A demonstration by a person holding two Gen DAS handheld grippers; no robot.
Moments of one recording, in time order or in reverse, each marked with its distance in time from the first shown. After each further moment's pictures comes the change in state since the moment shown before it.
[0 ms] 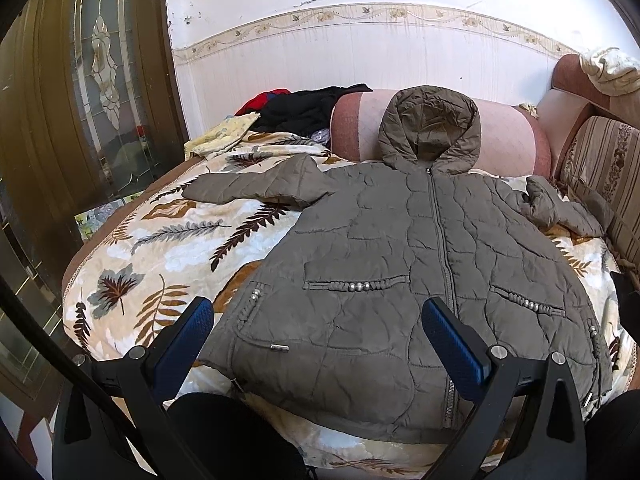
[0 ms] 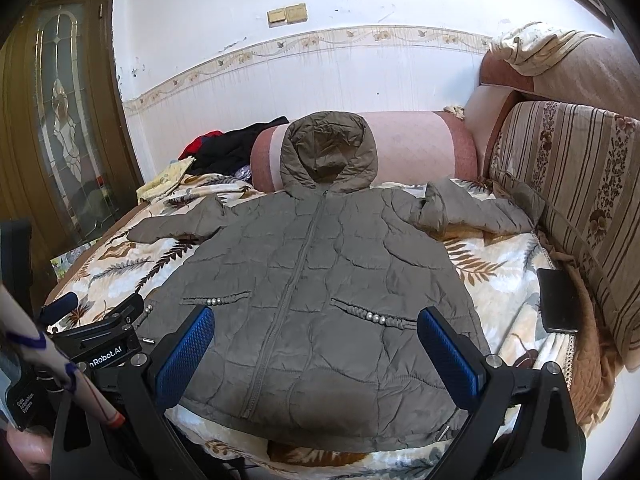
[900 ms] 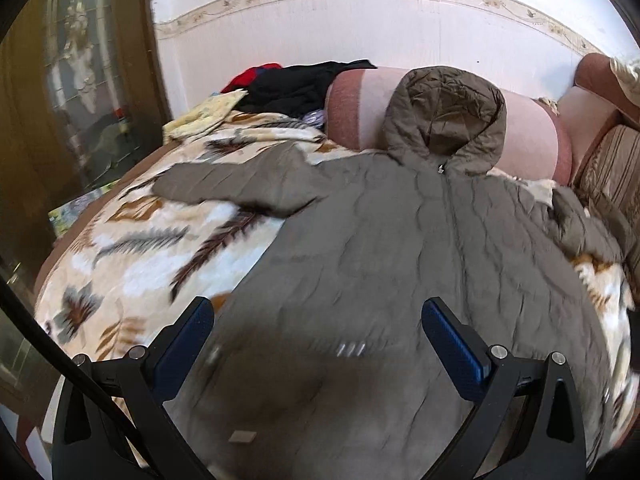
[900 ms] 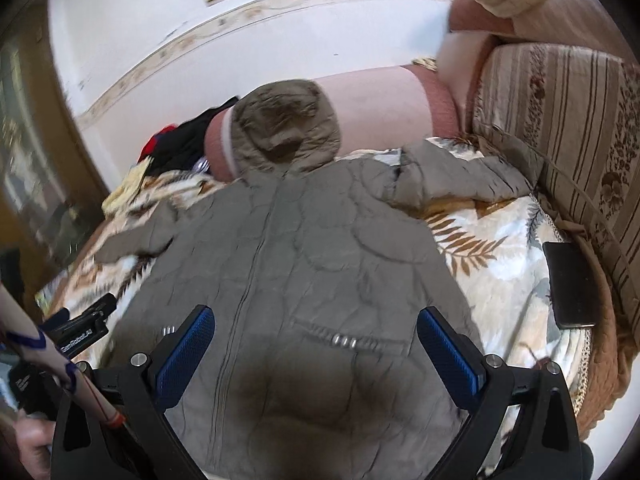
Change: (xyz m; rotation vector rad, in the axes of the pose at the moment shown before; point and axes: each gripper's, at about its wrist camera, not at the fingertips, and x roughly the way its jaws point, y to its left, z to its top) left arm 0.112 -0.022 0.067 0.060 0.055 0.004; right arm 0.084 -0.069 0.042 0.173 0.118 -0.042
